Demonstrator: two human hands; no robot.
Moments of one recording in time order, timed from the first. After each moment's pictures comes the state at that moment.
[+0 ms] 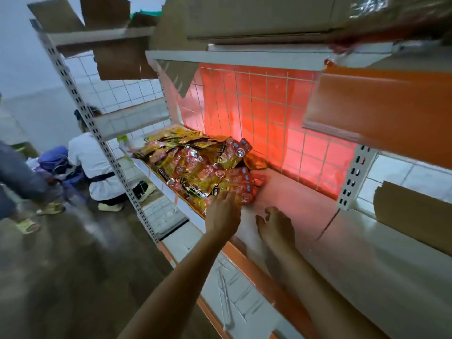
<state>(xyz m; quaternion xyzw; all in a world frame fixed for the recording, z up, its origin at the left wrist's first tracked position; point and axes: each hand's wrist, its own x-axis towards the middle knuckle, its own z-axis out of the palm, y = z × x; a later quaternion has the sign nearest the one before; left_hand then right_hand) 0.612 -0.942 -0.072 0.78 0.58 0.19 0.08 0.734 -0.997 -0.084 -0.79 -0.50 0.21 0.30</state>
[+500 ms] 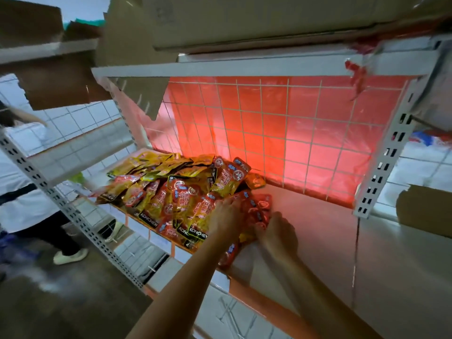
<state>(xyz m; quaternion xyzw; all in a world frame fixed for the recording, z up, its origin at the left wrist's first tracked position) 0.607 -0.812 -0.073 0.88 0.46 0.10 0.10 0.701 -0.903 -0.091 -0.87 -0.35 0.18 0.29</state>
